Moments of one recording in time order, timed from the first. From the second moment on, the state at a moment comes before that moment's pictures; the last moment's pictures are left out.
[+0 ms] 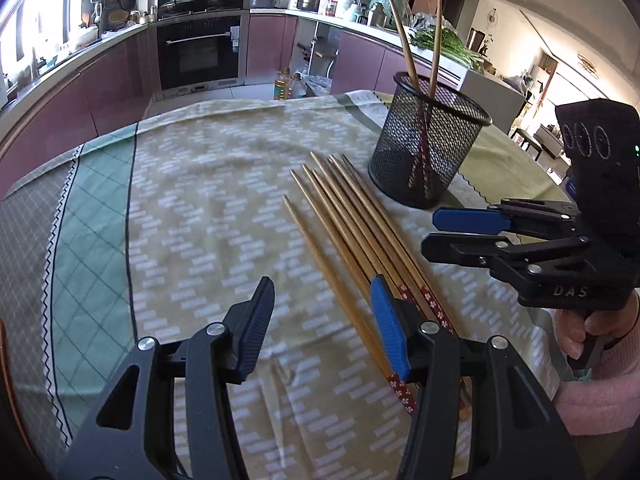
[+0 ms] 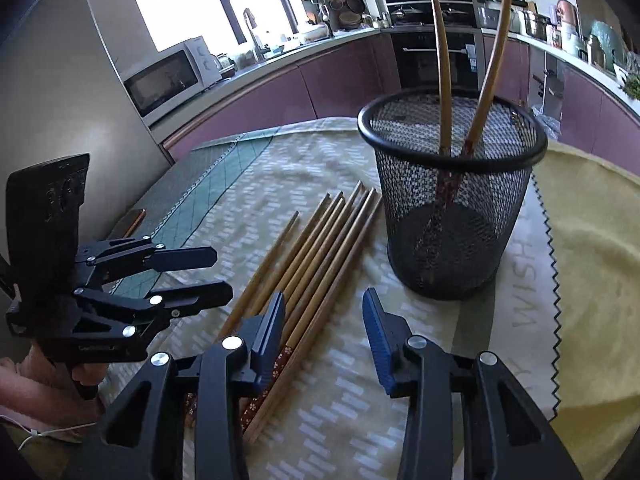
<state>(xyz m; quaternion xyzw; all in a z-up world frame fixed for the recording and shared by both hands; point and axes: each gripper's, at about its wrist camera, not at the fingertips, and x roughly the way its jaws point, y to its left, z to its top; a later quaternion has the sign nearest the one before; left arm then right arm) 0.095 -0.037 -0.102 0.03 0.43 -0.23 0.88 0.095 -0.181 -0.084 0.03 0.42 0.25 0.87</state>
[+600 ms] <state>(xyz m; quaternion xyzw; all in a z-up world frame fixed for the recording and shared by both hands) 0.094 -0.048 -0.110 0.05 0.44 -0.22 0.87 0.096 -0.178 -0.094 0.02 0.44 0.23 0.87</state>
